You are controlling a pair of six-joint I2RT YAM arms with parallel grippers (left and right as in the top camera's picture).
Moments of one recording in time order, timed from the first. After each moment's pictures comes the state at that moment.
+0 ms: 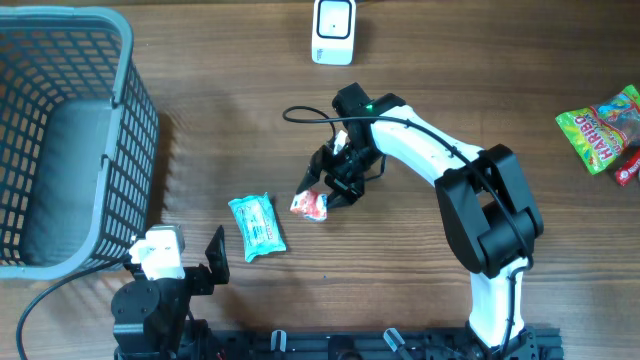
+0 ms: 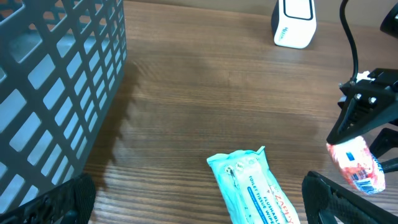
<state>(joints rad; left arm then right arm) 0.02 0.01 0.41 -0.84 0.04 -0.10 0.52 2.11 1.47 -0.95 -0.87 0.77</state>
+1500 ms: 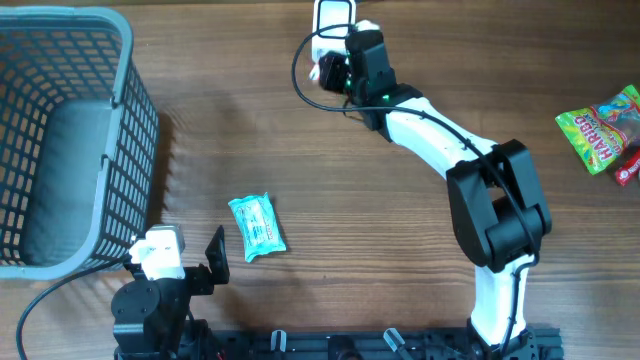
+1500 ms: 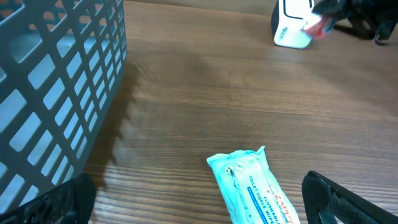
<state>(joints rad) 0.02 0.01 0.41 -0.84 0.04 -0.10 0.45 2.12 1.48 0.06 0.02 0.59</state>
